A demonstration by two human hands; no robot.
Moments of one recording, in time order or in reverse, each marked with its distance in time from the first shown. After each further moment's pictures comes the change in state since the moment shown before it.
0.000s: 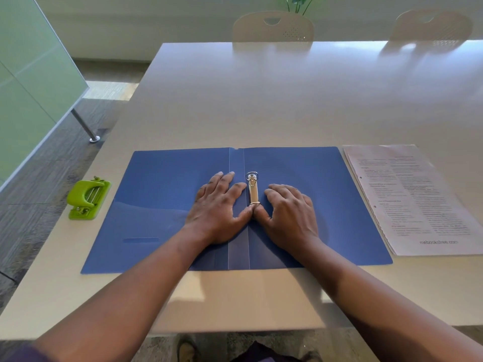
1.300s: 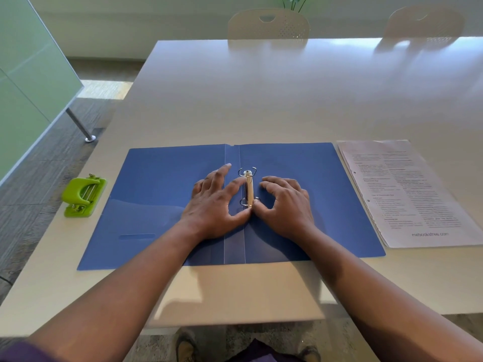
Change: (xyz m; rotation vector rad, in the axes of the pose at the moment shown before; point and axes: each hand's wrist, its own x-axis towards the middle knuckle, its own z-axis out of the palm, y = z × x) left_hand -0.003 0.000 -0.005 -0.018 -0.014 0.062; right_hand 0.009 0.007 -0.007 0.164 -0.074 0.040
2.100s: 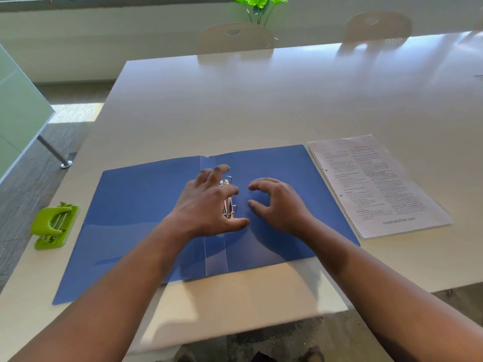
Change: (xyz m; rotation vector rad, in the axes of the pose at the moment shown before) left_hand 0.020 0.040 -0.041 0.169 -0.055 0.176; right_hand 0.004 0.031 -0.029 0.209 0.002 -0.094
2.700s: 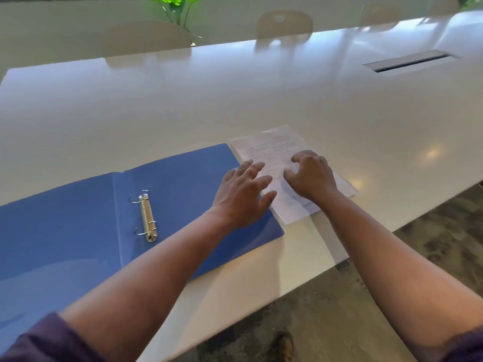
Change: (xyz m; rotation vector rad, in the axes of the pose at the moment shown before) left_hand 0.101 0.182 0.041 -0.192 0.081 0.342; right_hand -0.054 0.130 -0.140 -0.361 0.307 0.573
